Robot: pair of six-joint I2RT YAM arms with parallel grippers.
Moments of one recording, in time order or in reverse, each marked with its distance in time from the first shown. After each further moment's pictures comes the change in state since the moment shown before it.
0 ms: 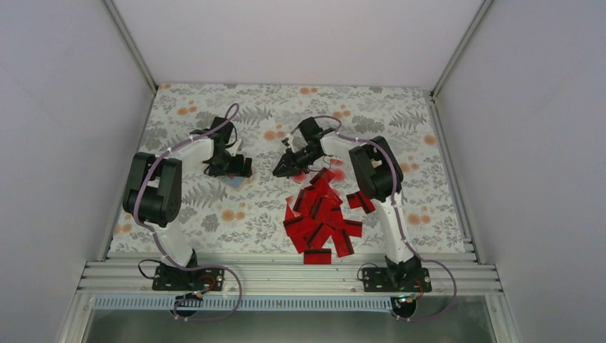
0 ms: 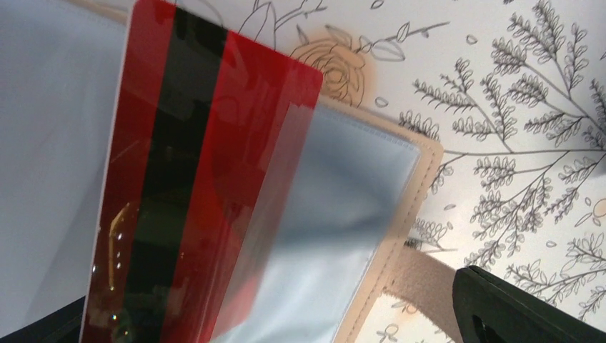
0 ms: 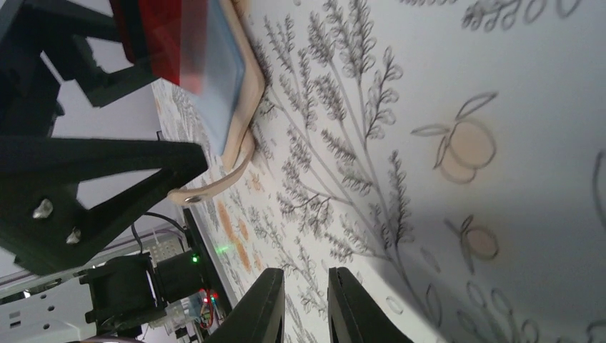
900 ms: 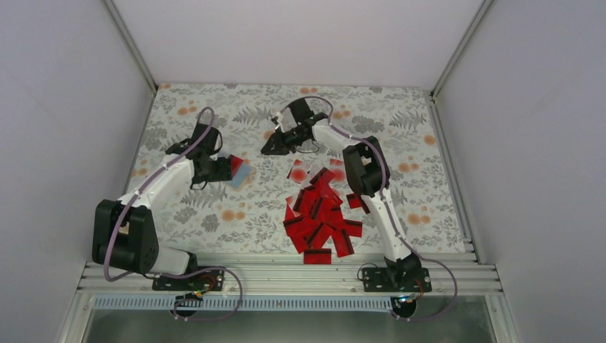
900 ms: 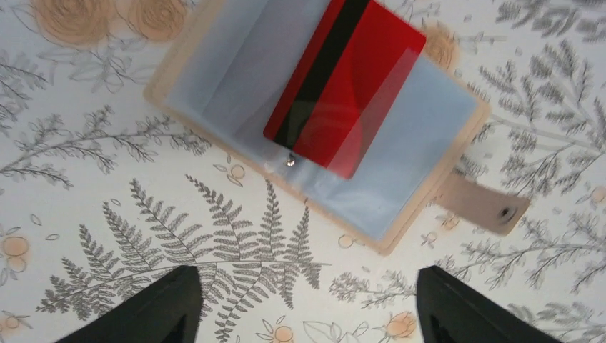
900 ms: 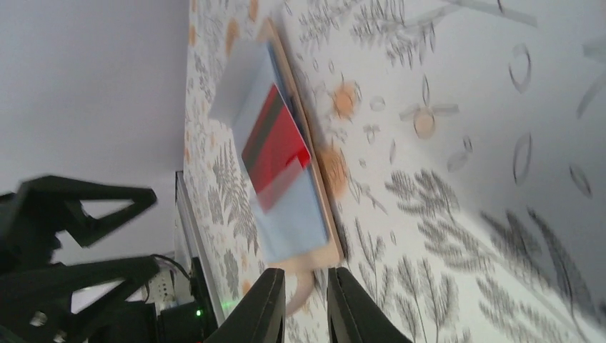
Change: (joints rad) left arm 0.006 -0.379 -0.146 -0.100 -0.223 -0.205; right arm 0.002 0.188 0.413 -0.056 0.006 -0.005
